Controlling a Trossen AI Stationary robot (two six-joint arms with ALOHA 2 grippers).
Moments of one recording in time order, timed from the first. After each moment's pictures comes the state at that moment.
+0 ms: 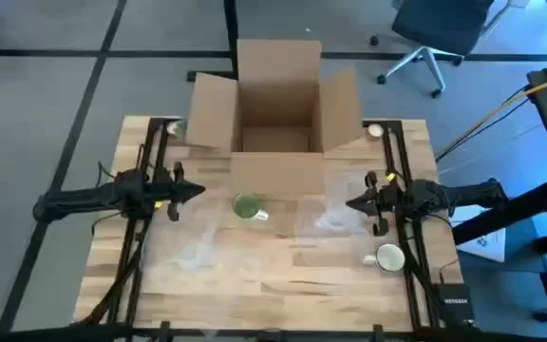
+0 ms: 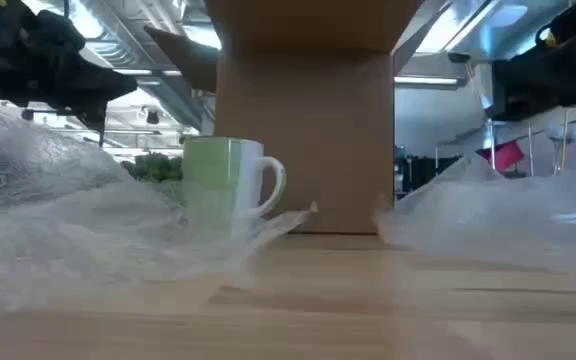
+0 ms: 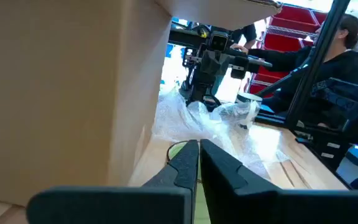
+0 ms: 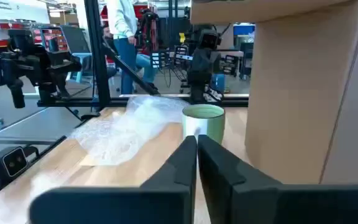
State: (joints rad) left arm 0.11 0.01 0.01 0.01 0.00 -0.16; right arm 0.16 0.00 0.01 0.02 0.05 0.02
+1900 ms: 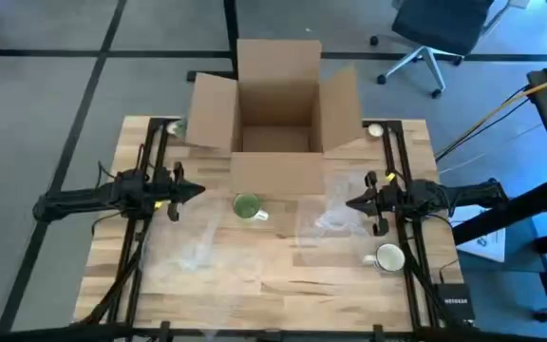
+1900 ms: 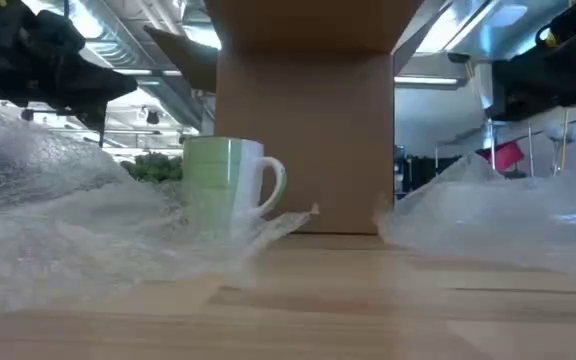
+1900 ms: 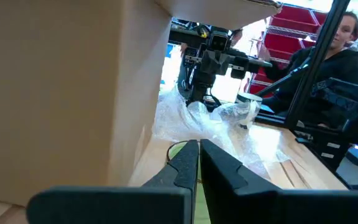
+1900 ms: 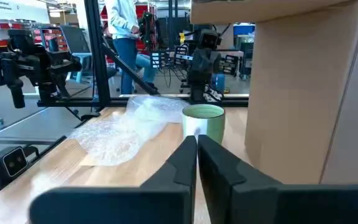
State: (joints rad) left arm 0.11 0.01 0.01 0.01 0.00 -0.16; right arm 0.16 0.00 0.01 0.02 0.05 0.02
